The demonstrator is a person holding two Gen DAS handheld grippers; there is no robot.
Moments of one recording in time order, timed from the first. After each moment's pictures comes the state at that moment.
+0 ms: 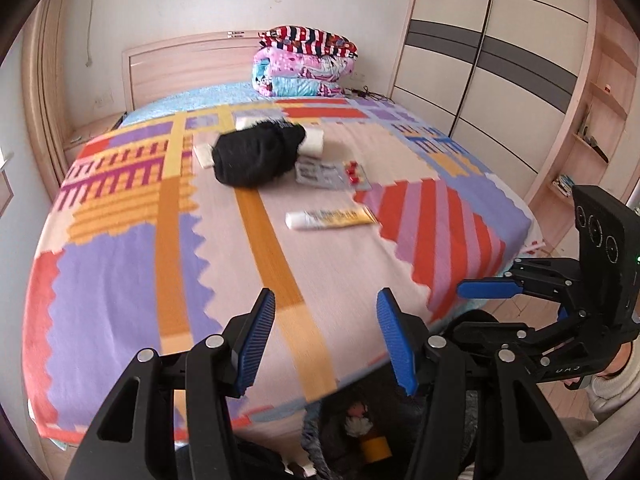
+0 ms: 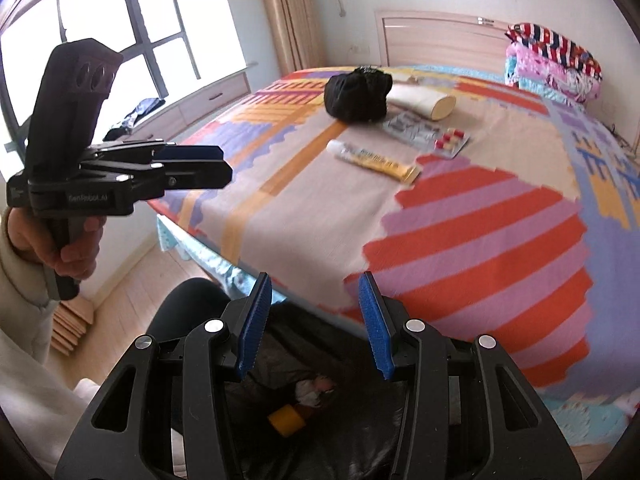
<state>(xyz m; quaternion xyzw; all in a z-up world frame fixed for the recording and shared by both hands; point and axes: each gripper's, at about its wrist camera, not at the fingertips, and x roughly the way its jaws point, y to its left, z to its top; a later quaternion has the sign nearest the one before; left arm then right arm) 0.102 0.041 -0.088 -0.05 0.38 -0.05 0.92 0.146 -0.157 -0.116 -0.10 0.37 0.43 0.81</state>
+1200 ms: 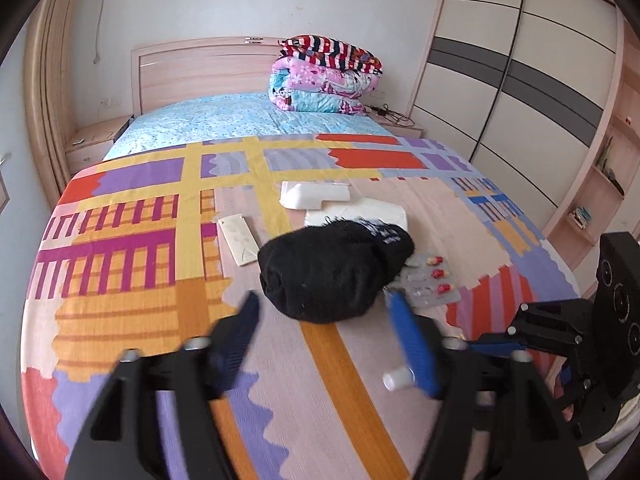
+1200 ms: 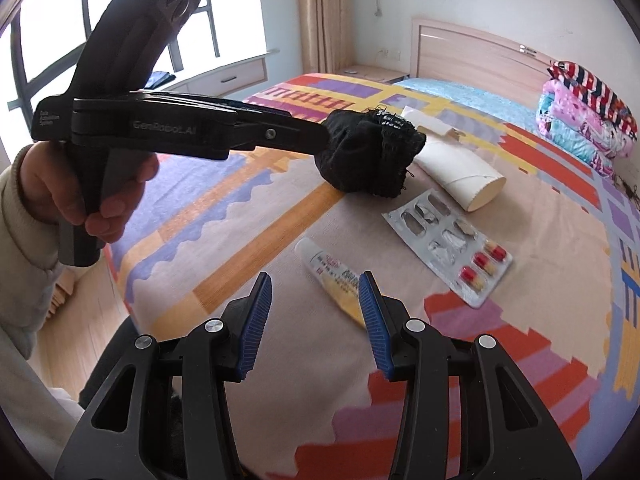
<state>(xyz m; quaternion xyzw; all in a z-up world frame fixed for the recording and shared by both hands) 0.232 0.116 -0.083 -0.08 0.36 -0.03 0.93 0.234 -0.070 -0.108 -0.18 0.35 0.46 0.80</state>
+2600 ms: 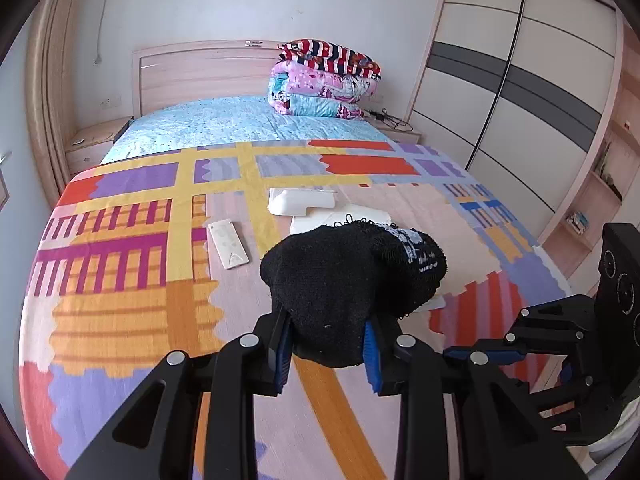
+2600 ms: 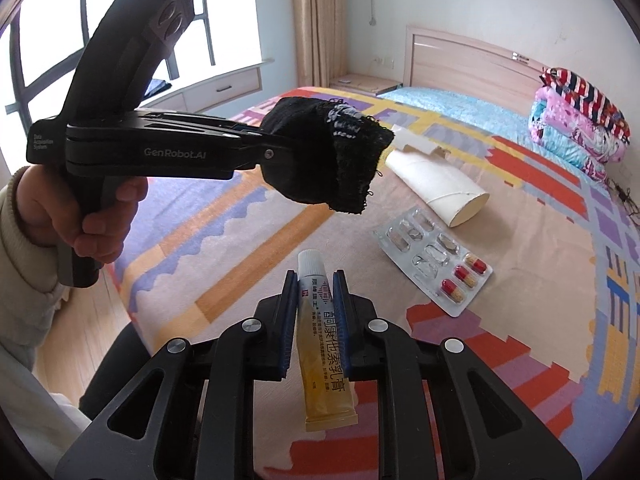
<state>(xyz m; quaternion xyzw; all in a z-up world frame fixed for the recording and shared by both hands) 0.222 0.104 -0.072 -0.09 0.35 -0.03 0.93 0.230 -0.077 -0.088 -0.17 0.33 0.45 0.81</state>
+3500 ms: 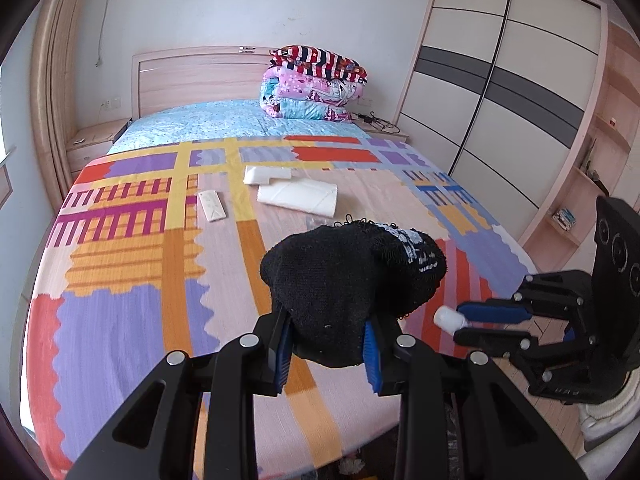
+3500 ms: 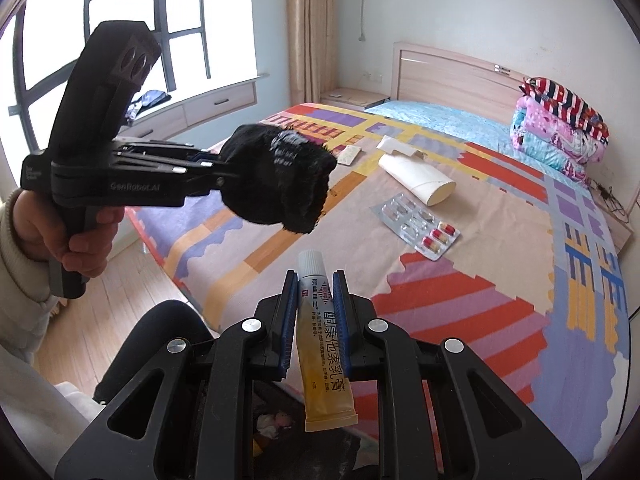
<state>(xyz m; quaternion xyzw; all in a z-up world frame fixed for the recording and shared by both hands) 0.139 0.058 -0.058 -0.08 0.35 -0.04 0.93 0.175 -0.124 -0.070 -0.16 0.31 0.44 0.83</state>
